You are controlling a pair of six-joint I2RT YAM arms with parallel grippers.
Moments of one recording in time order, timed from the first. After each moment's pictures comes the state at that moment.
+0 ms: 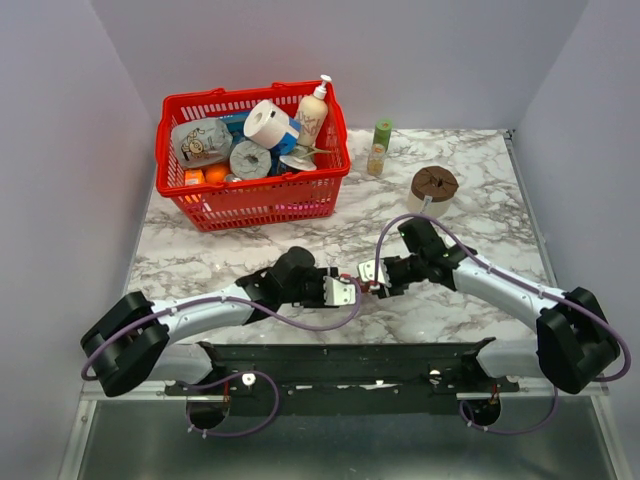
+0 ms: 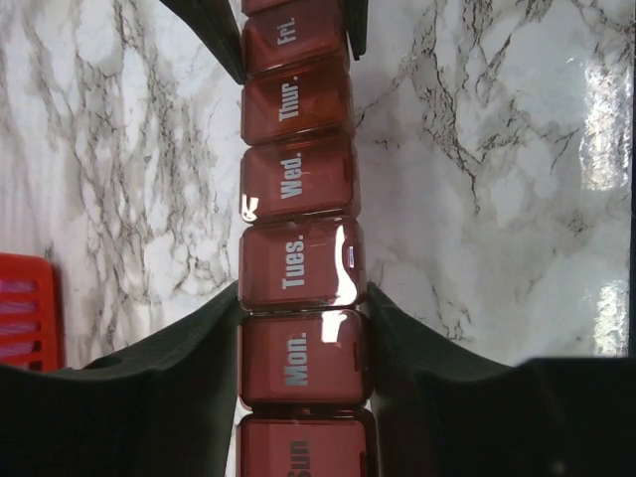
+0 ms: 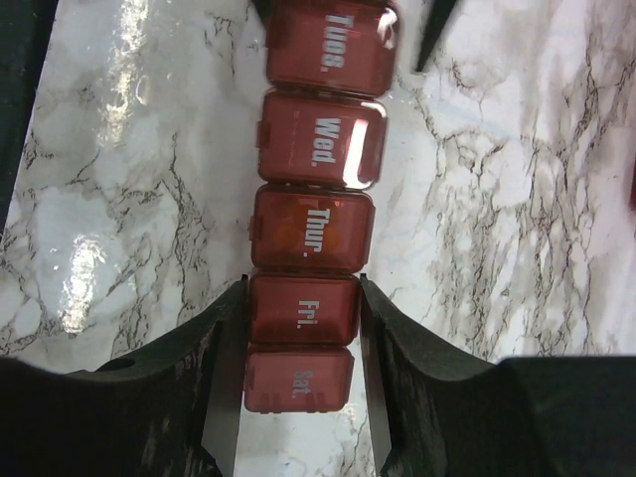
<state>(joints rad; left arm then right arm) -0.91 1.26 0.54 0.13 0.28 0.67 0.58 1.30 0.71 -0.40 -0.66 -1.19</state>
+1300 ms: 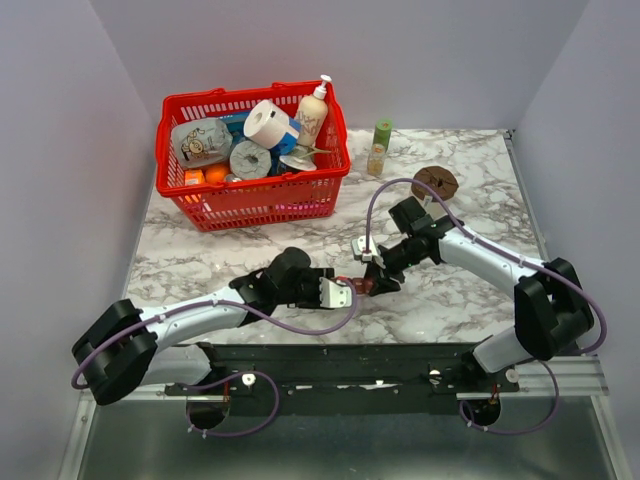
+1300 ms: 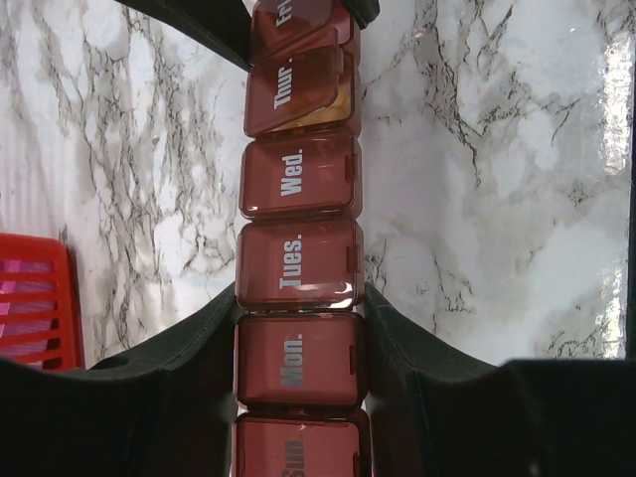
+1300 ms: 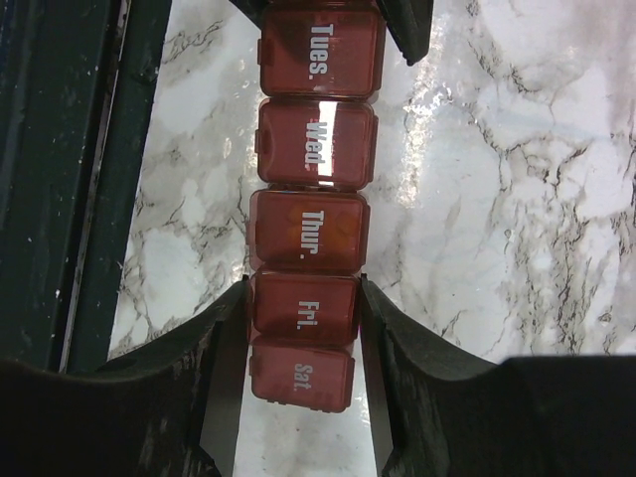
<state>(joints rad) -0.90 1.21 0.55 0.04 0.25 0.72 0.54 1.50 0.96 -0.69 -0.82 -1.08</state>
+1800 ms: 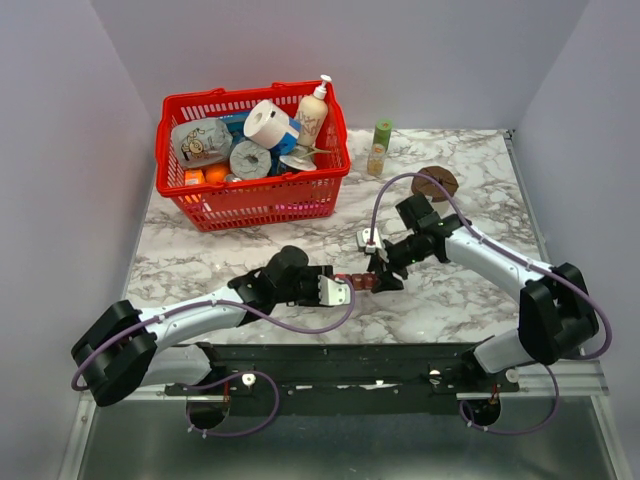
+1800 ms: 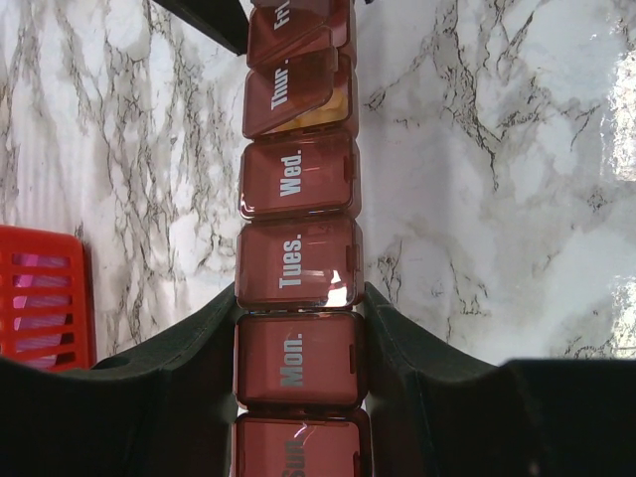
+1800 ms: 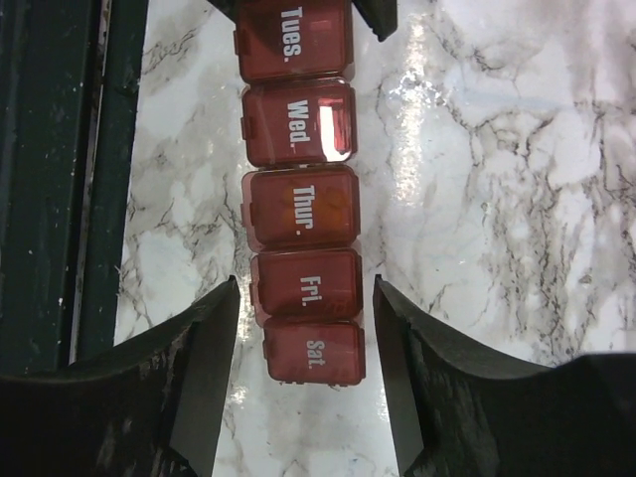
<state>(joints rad) -0.89 1.20 0.54 0.06 0.26 0.72 0.50 1.47 0.96 -0.69 -0.81 -1.02</state>
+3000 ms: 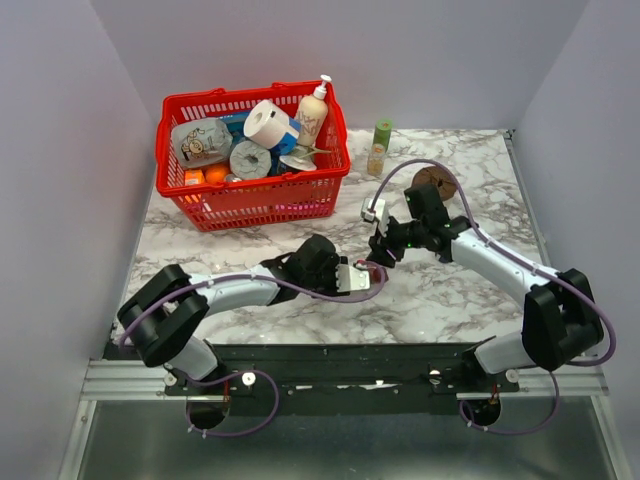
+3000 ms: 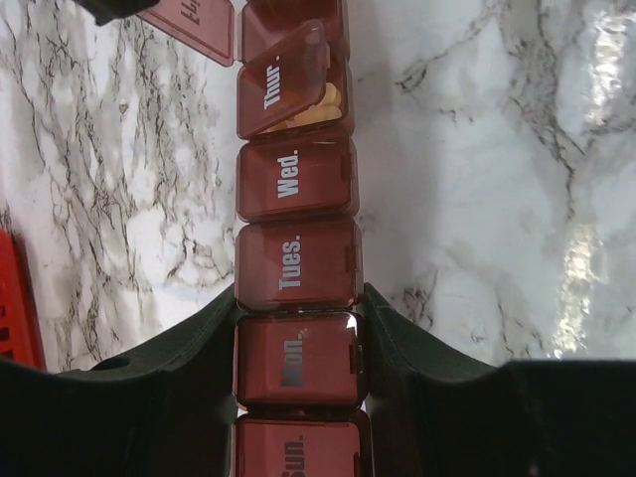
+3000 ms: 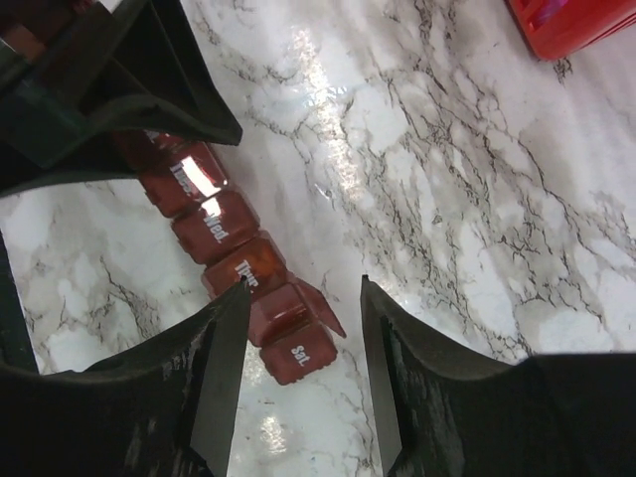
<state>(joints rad) -0.89 1.48 0.71 0.00 0.19 0.68 0.46 1.43 0.92 -0.34 -0.62 -0.60</state>
